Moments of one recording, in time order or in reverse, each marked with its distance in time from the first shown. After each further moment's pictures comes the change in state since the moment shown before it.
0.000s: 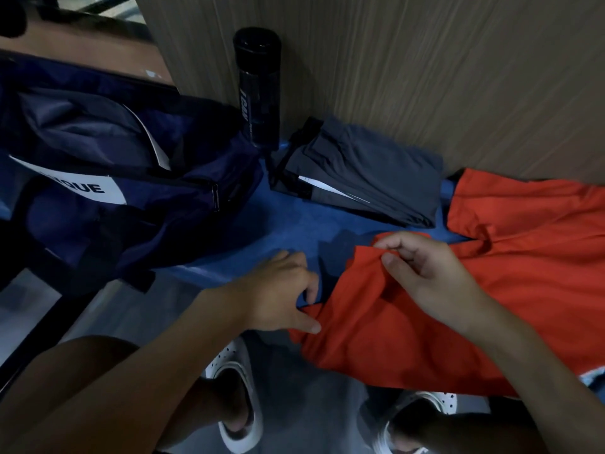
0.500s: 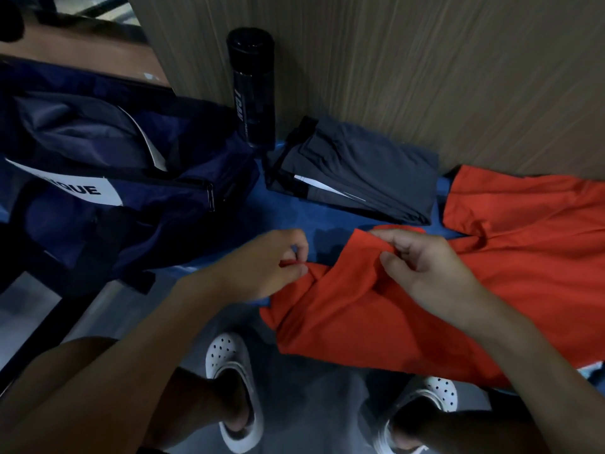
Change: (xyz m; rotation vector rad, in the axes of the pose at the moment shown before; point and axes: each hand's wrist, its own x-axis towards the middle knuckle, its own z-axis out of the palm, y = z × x) left_hand 0.001 -0.006 -0.022 -0.423 0.227 -0.009; right_hand 0.000 -0.013 -0.002 -0.046 -0.007 0.015
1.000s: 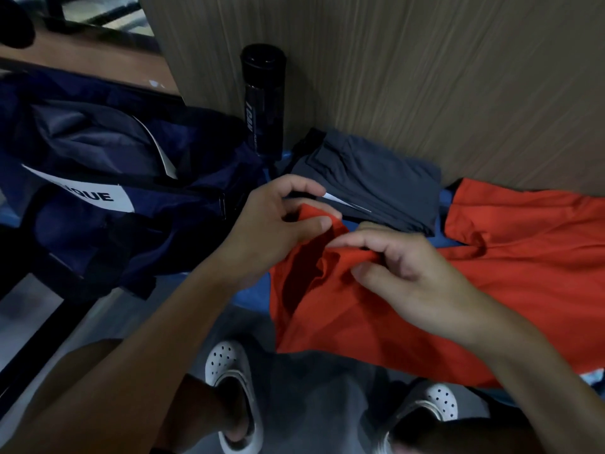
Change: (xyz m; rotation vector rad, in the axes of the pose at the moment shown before) left_hand 0.000 0.042 -0.029 -0.788 0.296 0.087; right_hand 0.006 -0.069 0.019 0.042 -0.173 -0.060
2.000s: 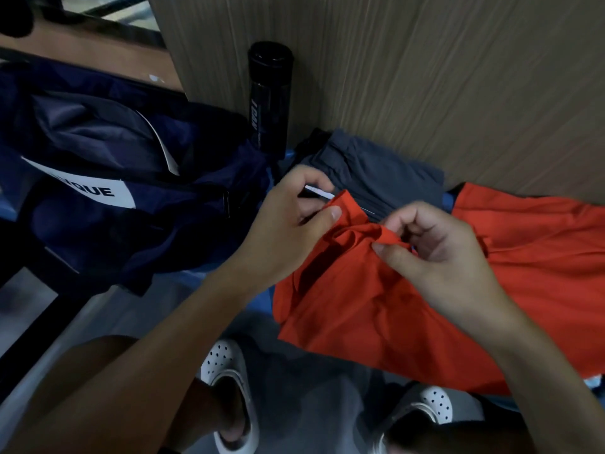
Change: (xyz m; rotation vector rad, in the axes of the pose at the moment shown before) left_hand 0.001 -0.003 0.011 0.224 0.069 0.196; right_hand 0.004 0.016 -0.009 0.067 0.340 -0.099
